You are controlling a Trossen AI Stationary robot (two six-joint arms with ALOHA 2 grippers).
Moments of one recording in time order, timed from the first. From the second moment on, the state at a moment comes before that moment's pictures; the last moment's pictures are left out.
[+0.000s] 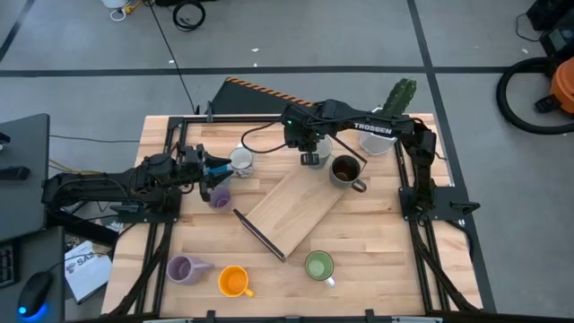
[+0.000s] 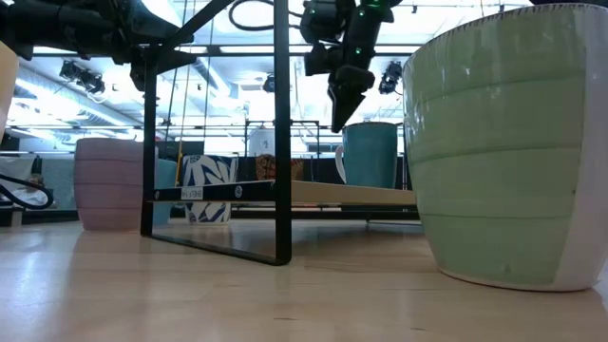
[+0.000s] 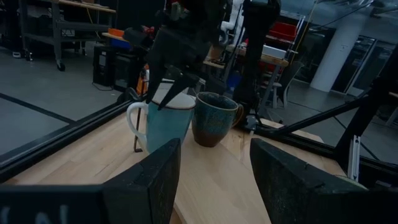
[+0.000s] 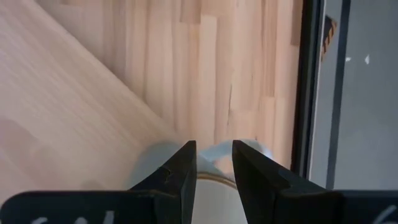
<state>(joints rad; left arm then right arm) 0.11 0.49 0.31 0.19 -0.14 -0.25 -0.32 1.94 1.86 -1.12 0.14 -0.39</state>
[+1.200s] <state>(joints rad) 0.11 0.49 0.31 0.18 -0.13 -0.25 0.15 1.94 1.92 -1.28 -0.09 -0.16</state>
